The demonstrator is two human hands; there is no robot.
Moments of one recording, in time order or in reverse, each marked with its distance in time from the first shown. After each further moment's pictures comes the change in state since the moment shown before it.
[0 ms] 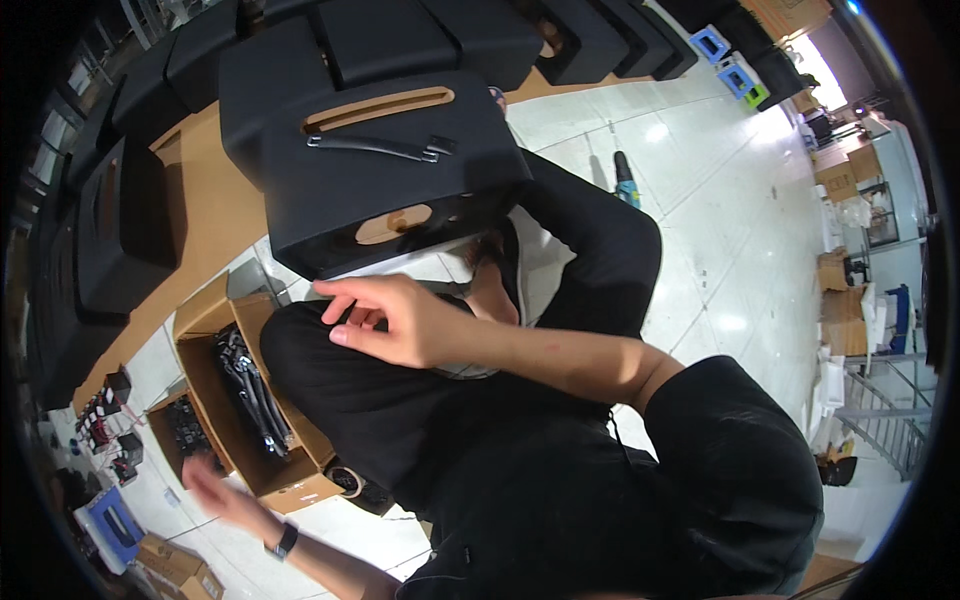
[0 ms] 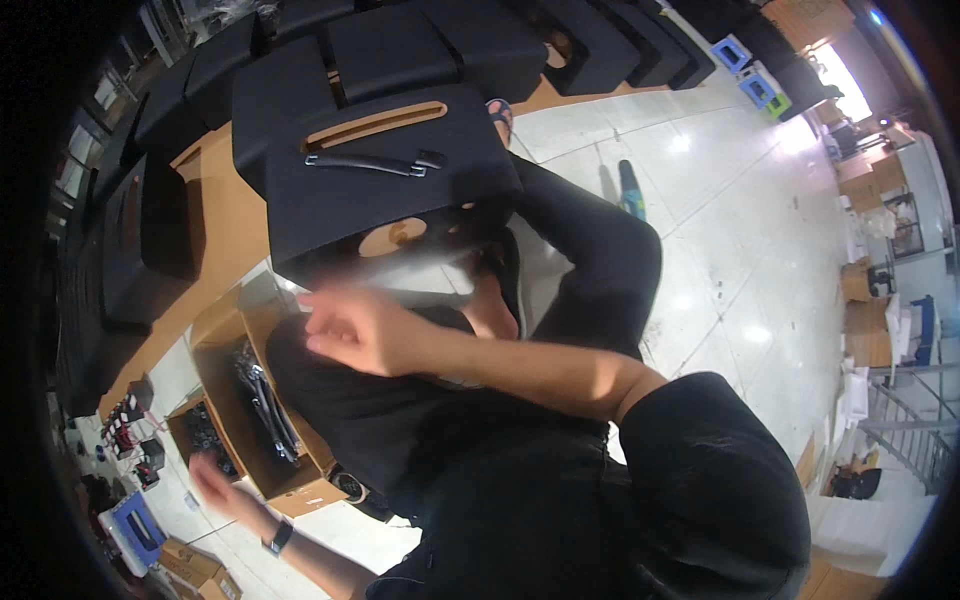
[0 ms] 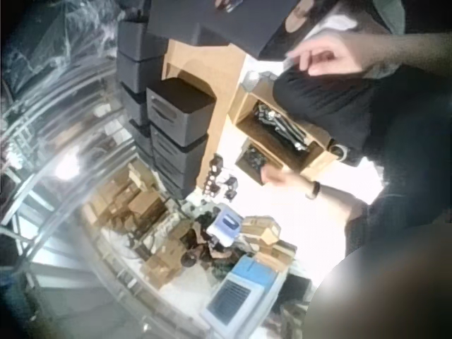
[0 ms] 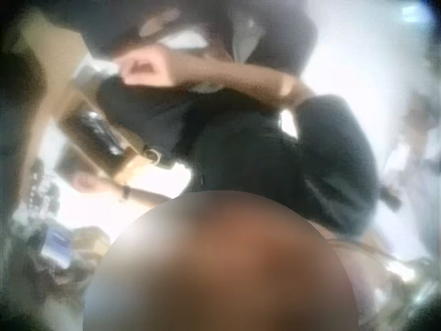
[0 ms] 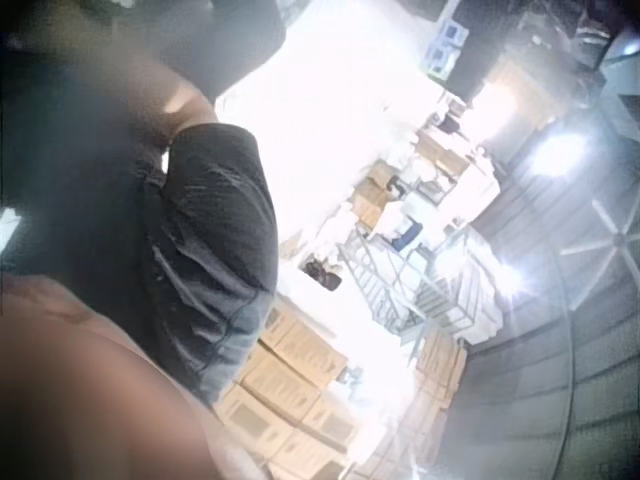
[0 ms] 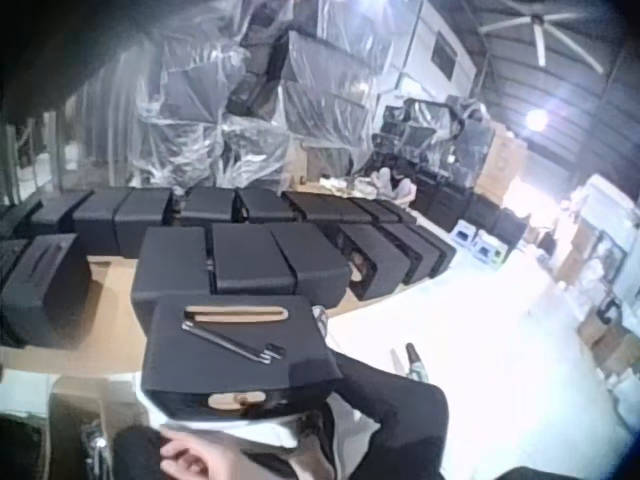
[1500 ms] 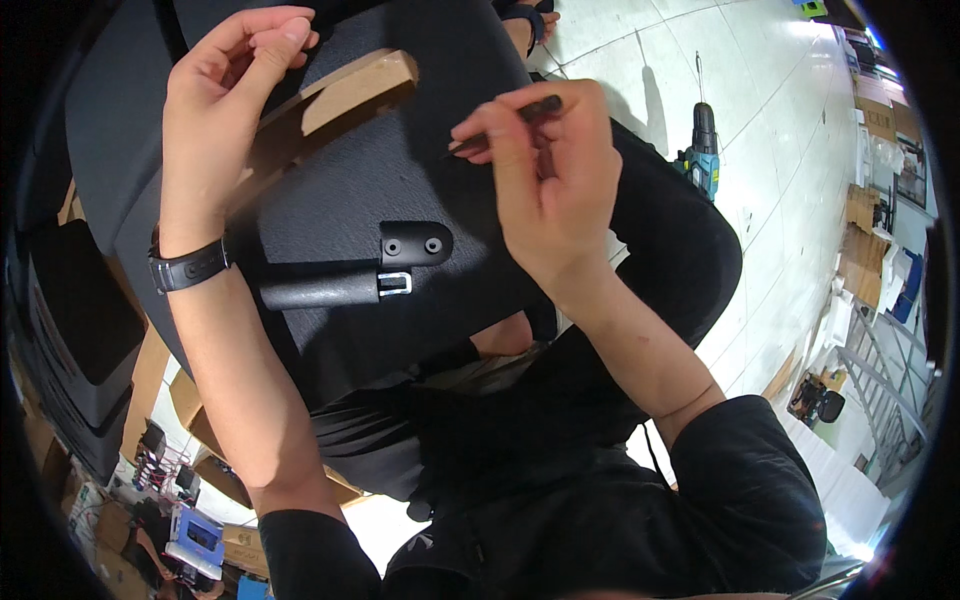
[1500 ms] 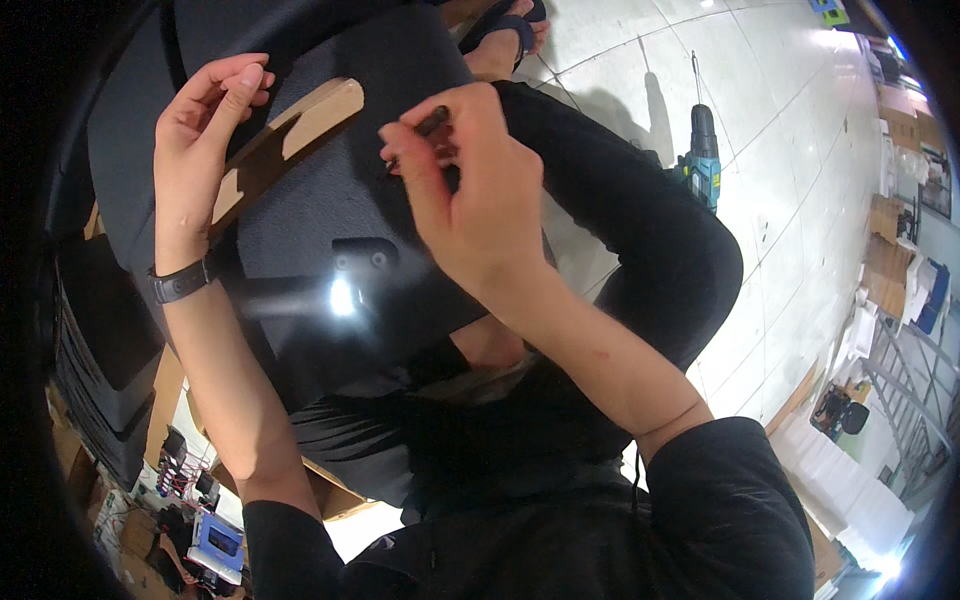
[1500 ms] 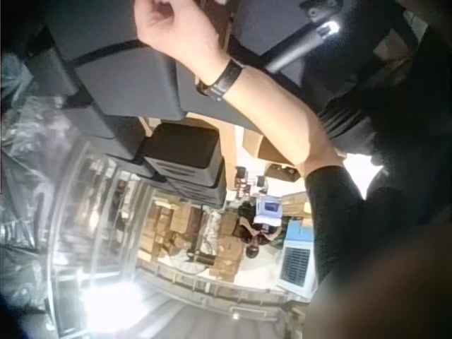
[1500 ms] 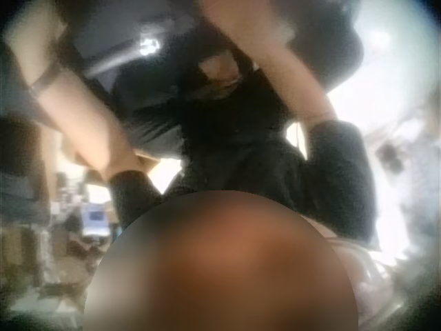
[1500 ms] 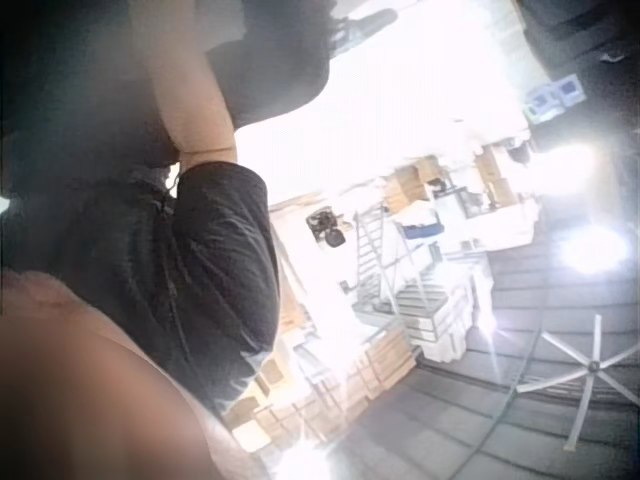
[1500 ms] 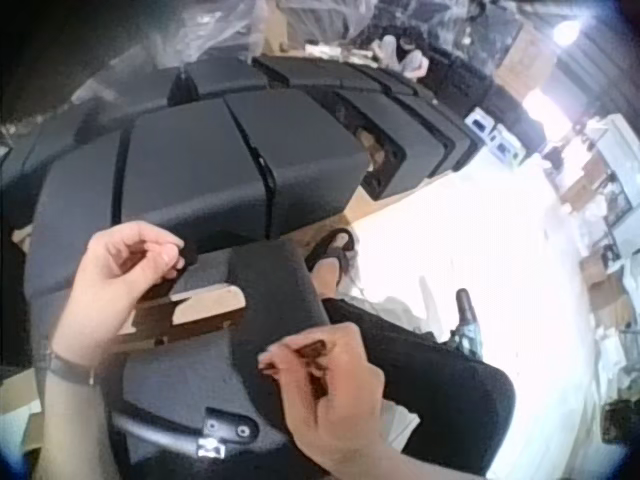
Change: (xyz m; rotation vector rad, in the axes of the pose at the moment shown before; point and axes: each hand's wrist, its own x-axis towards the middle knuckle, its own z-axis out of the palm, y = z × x) left_hand 0.114 0.240 0.598 -0.335 -1.283 0.294; right_hand 0.086 0.125 -0.238 -0.366 0.920 -0.053
